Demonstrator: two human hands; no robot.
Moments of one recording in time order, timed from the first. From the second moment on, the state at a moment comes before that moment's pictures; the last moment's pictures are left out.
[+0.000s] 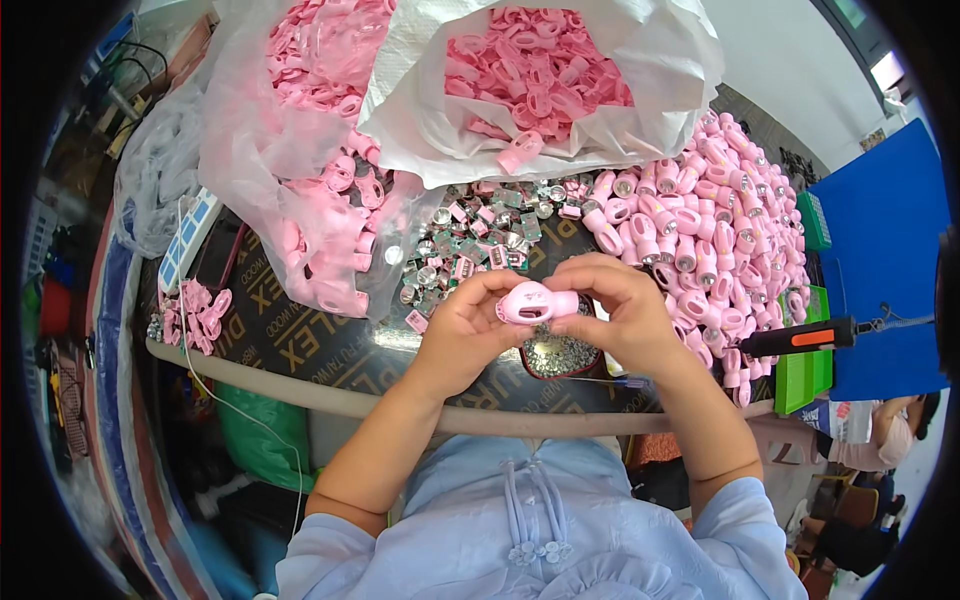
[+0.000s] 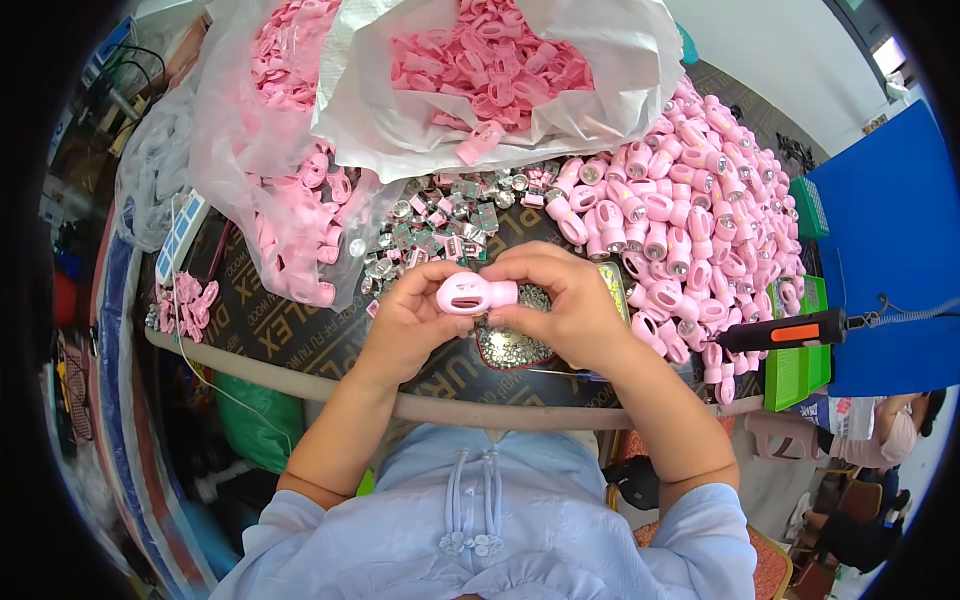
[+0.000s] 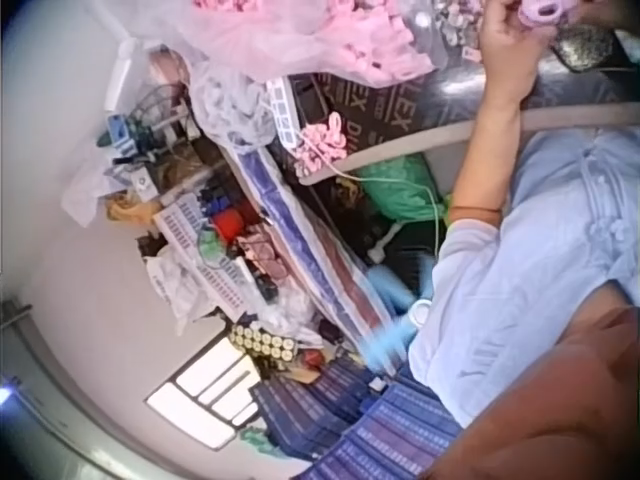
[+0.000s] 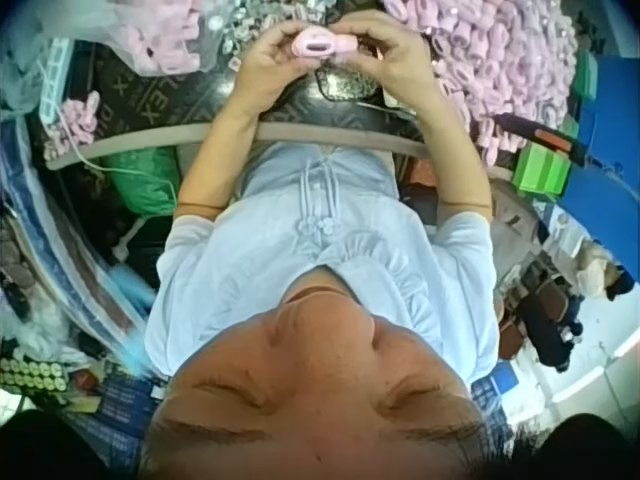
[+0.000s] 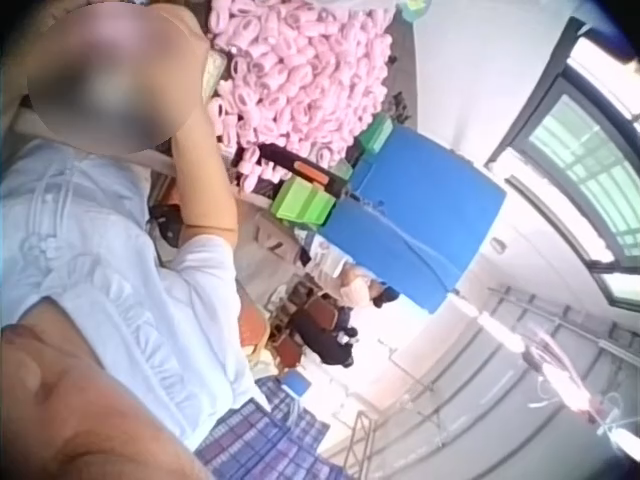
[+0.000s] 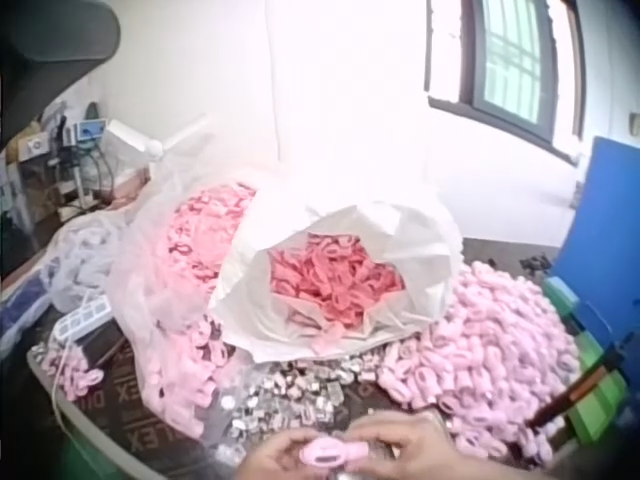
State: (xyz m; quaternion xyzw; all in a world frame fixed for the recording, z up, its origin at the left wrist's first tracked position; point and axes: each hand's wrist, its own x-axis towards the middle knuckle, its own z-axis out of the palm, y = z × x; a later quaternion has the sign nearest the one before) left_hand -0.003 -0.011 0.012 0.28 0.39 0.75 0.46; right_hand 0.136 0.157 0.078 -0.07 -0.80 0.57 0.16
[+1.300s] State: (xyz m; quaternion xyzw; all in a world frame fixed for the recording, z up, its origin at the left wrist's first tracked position) left_hand 0.009 -0.014 0.060 0.41 0.48 0.68 0.38; right_hand 0.163 0.140 0.072 -0.03 -0.84 0.44 0.32
